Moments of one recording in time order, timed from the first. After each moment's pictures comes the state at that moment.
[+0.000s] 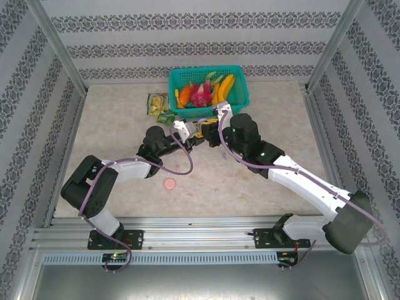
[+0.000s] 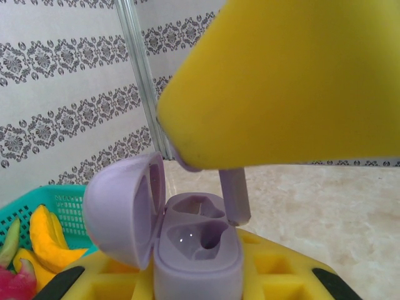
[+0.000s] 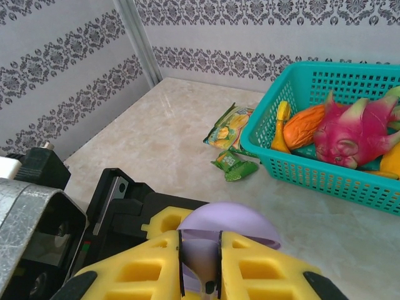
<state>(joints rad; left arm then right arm) -0.53 1.64 0.76 0.98 0.55 0.16 0.71 1.24 1.02 -0.08 -0.02 0.26</state>
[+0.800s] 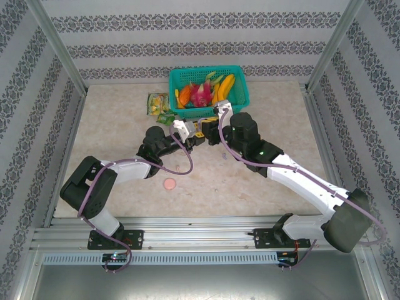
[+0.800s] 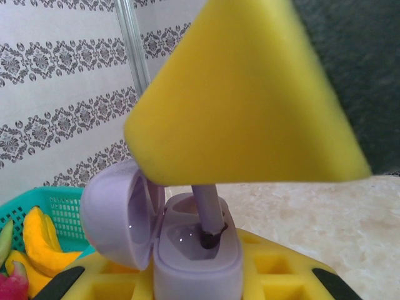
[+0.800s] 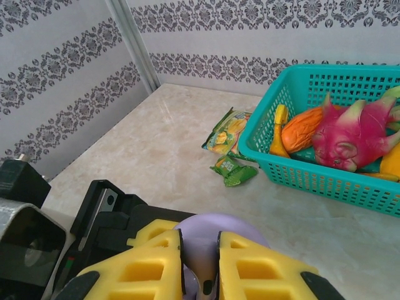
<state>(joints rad) -0.54 1.63 0.76 0.98 0.55 0.13 0.70 1.26 1.02 -0.05 -0.02 0.29</state>
